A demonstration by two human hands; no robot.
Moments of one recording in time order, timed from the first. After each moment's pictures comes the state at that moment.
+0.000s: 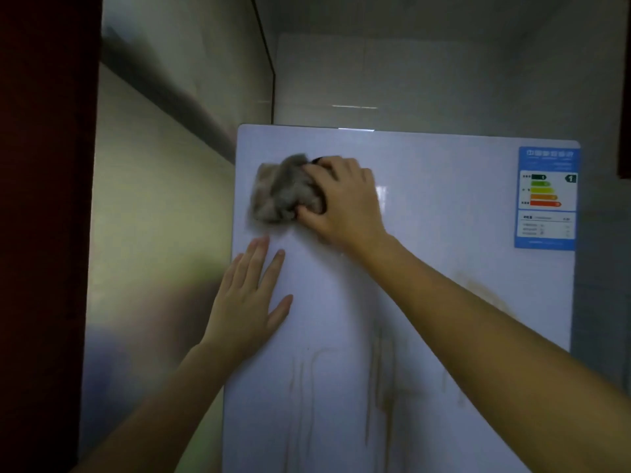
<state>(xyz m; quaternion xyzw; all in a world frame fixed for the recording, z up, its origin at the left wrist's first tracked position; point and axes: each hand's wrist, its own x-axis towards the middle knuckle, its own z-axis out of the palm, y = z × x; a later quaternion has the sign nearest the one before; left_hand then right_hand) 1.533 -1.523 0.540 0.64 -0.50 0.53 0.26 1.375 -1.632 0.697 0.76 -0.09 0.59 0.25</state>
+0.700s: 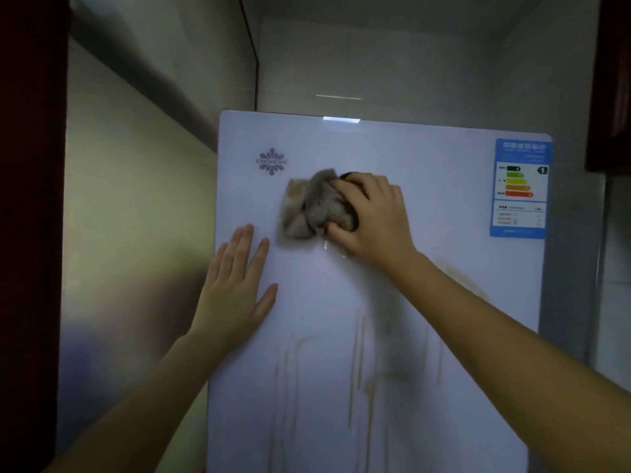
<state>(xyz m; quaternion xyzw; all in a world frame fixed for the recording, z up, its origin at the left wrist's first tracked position) 1.528 -1.526 0.538 0.64 -0.51 0.51 0.26 1.315 -1.663 0.658 0.74 -0.11 0.60 0.28</state>
